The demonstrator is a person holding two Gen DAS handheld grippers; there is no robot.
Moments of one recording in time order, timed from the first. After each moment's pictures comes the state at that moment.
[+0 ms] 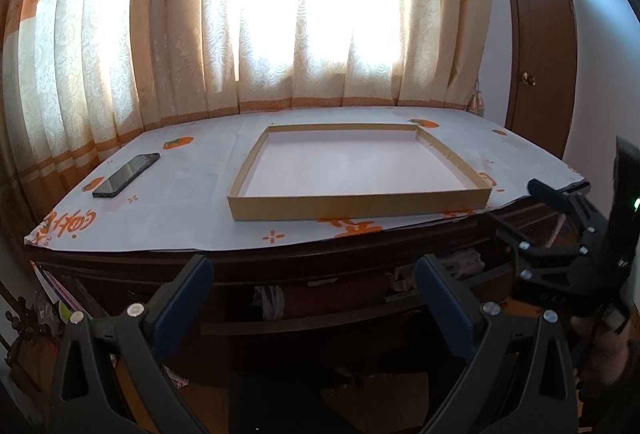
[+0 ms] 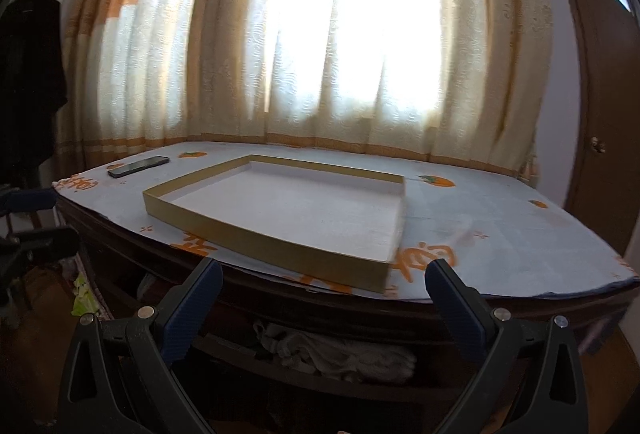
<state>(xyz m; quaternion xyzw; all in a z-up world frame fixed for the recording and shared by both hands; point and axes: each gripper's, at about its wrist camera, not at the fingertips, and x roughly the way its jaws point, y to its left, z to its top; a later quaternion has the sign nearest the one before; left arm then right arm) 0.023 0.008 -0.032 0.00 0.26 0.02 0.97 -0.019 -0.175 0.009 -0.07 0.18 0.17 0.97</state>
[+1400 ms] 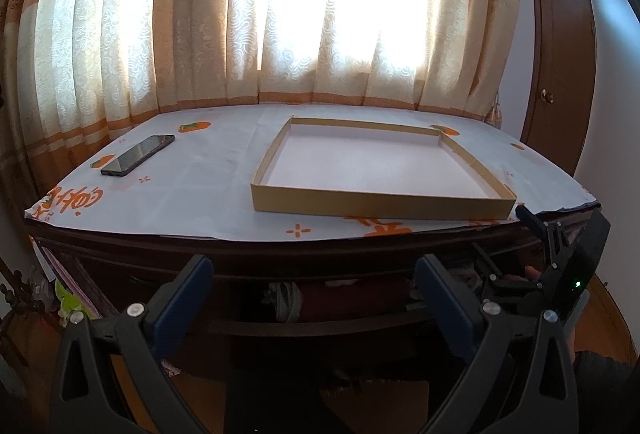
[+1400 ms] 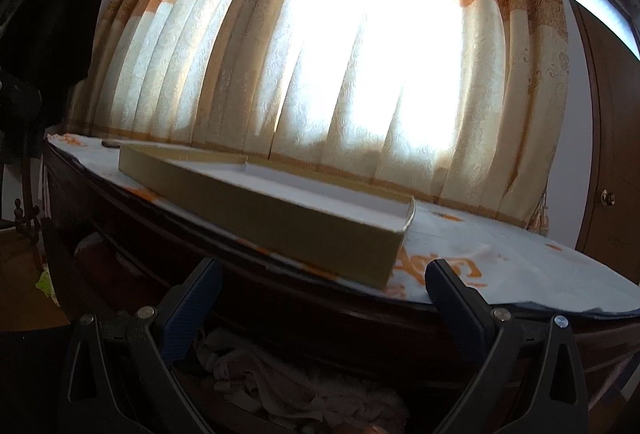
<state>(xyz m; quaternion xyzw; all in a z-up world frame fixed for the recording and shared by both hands) 0.027 0.028 -0.043 -0.04 0.26 0.04 0.96 0.007 -0.183 -0.058 -0.13 0.08 0.18 0.97</state>
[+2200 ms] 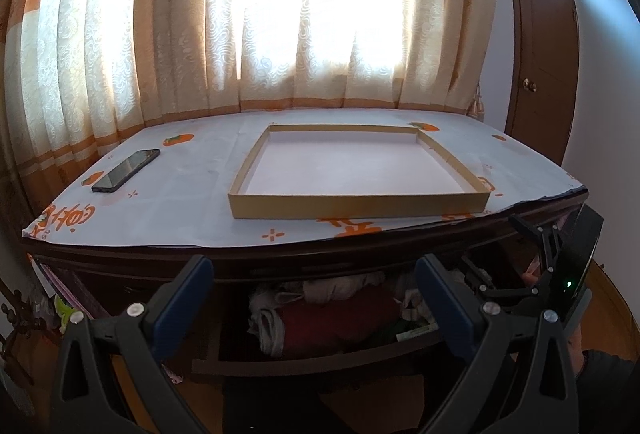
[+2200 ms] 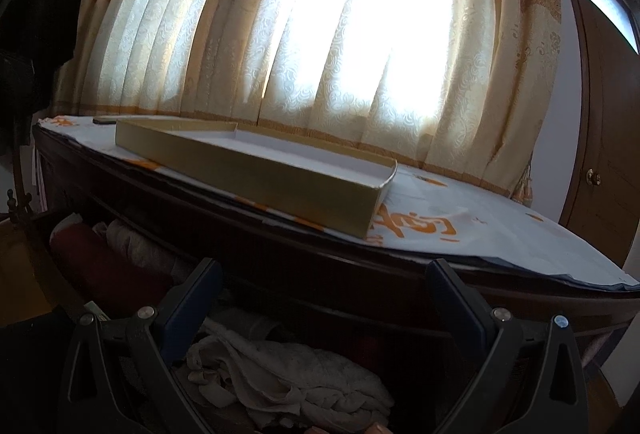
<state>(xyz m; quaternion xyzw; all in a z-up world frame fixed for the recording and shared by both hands) 0.020 0.007 -0.032 -0.01 0.25 0.02 0.97 -0.010 -0.190 -0.055 -0.14 0.15 0.15 0.97</state>
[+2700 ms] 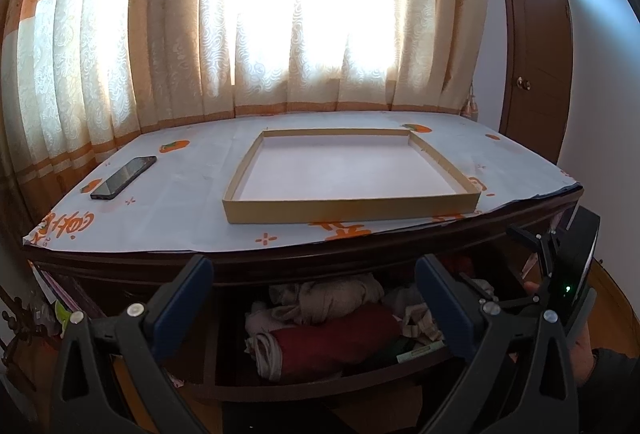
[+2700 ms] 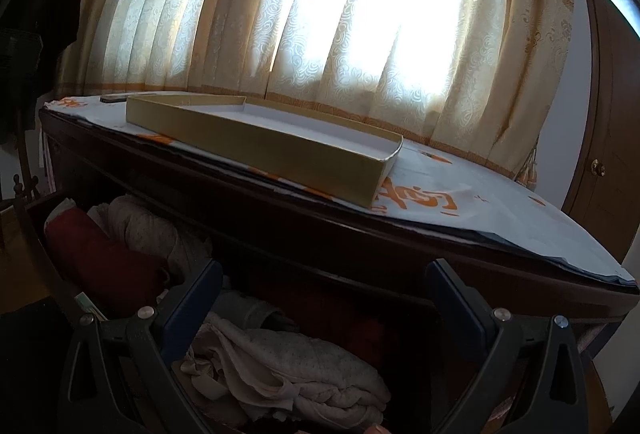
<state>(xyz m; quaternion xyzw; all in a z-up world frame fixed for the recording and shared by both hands) 0.015 -0.001 -0.025 0.00 0.25 0.01 0.97 -0.019 -0.194 -0.052 -0.16 0.20 0.15 0.96</state>
